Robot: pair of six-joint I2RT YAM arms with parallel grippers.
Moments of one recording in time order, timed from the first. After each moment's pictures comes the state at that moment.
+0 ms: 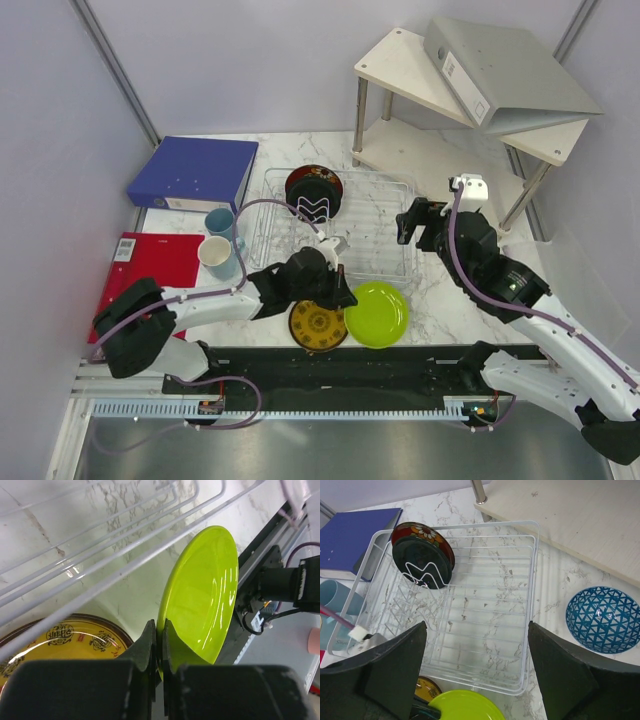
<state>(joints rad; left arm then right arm) -0.98 1.44 0.69 0.13 0.19 -0.71 0.72 0.85 0.99 -0.47 0.51 0.48</state>
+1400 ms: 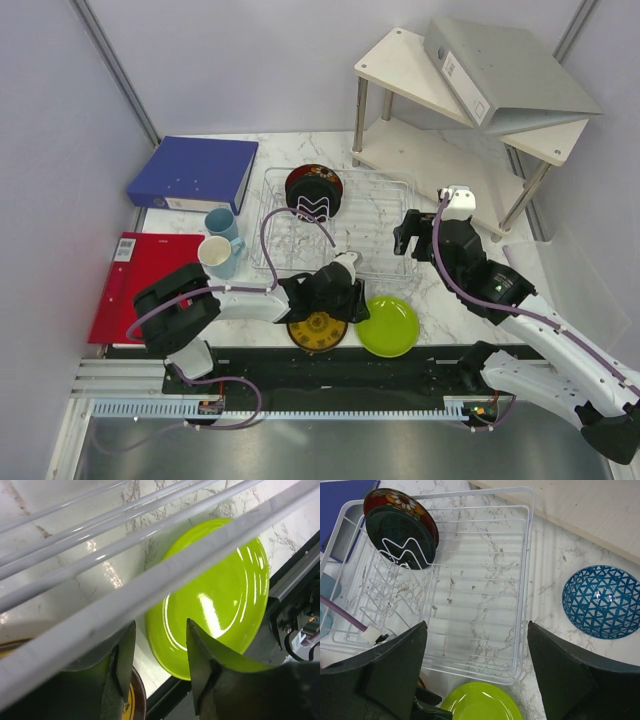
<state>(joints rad) -1.09 1.63 0.73 0.17 0.03 -0.76 0.72 0.85 0.87 -0.45 0.51 0.49</state>
